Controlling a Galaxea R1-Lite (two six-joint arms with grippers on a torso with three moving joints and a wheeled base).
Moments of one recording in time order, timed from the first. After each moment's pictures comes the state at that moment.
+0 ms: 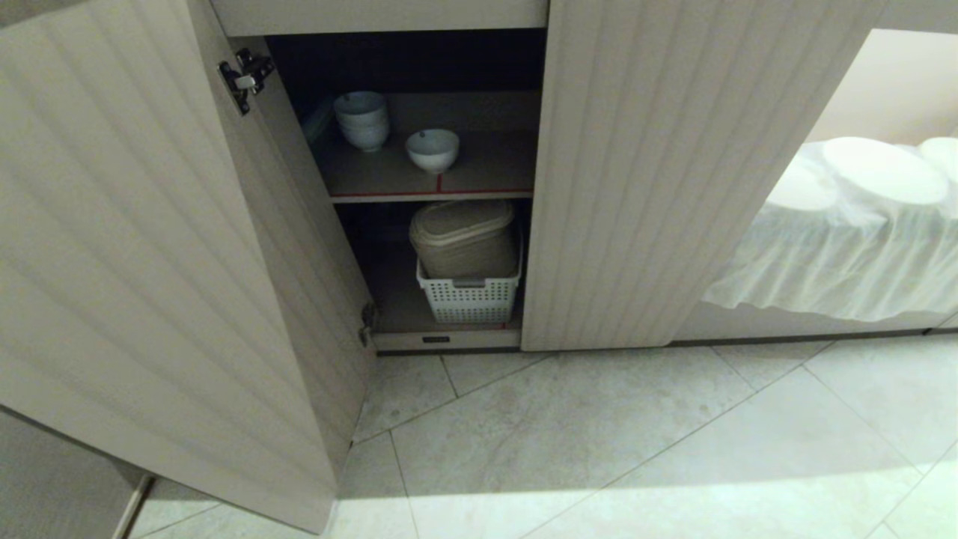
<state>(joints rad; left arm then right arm) 0.00 0.50 -0.59 0.14 0.68 -0.08 0.00 0.00 0.00 0.00 -0.01 0.01</state>
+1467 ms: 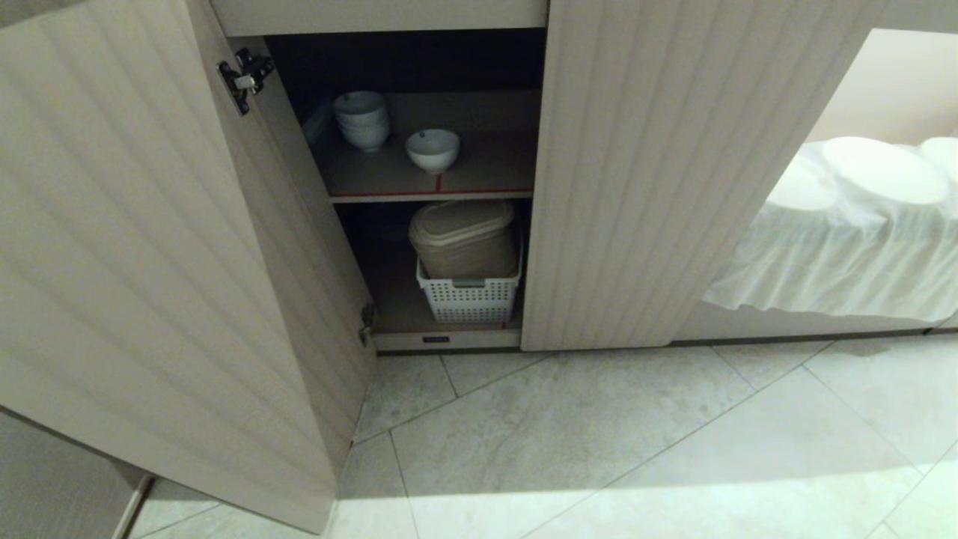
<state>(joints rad) 0.49 0.69 -0.64 0.01 0.06 -0.23 0.00 0.00 0.00 0.00 -0.01 0.01</state>
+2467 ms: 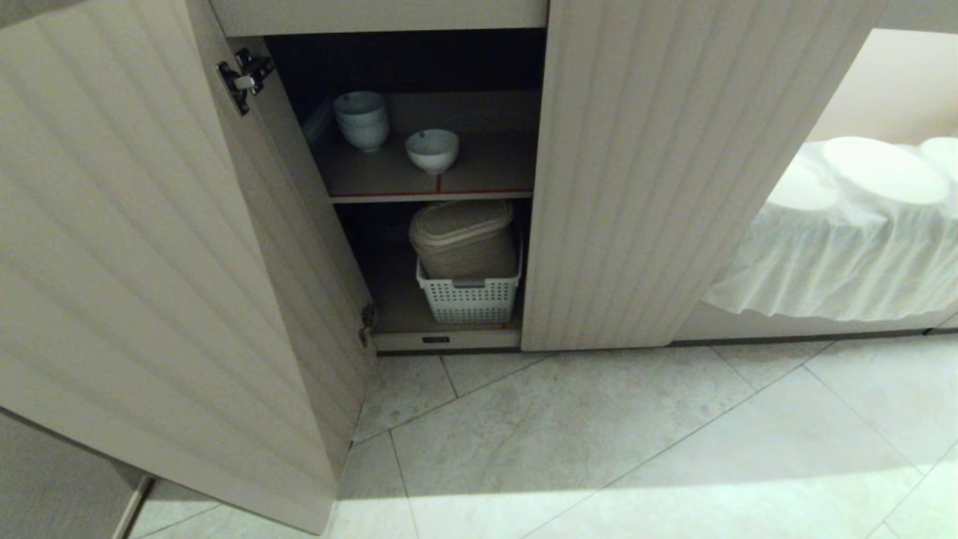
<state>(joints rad) 0.72 0.79 -0.63 -0.05 -0.37 -0.23 0.00 0.00 0.00 0.00 -0.01 0.01</state>
